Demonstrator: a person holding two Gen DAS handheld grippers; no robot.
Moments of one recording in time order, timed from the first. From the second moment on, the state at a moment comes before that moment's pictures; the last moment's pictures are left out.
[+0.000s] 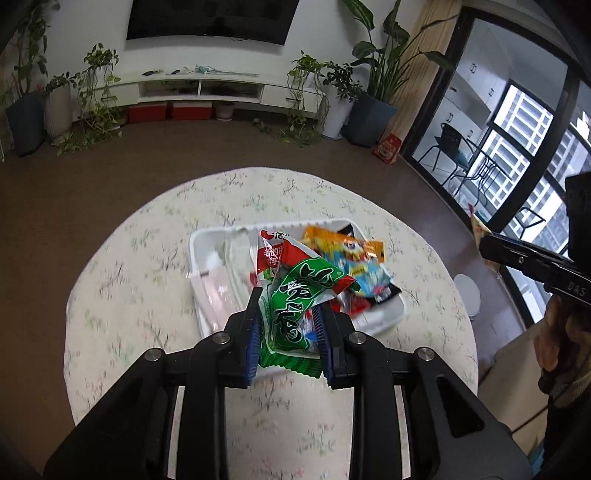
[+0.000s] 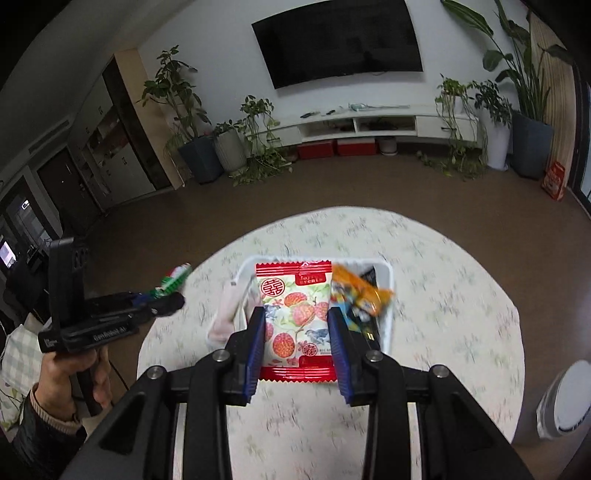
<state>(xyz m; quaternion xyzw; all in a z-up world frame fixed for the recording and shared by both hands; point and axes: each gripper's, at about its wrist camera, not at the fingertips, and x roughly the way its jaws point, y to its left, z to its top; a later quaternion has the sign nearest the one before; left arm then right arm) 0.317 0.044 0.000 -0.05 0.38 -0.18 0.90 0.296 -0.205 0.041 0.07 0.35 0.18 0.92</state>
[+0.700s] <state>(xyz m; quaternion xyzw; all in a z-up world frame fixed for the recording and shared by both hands) 0.415 0.009 -0.086 -0.03 0.43 -0.17 0.89 0.397 -0.155 -0.048 0.06 0.43 0.16 0.88</state>
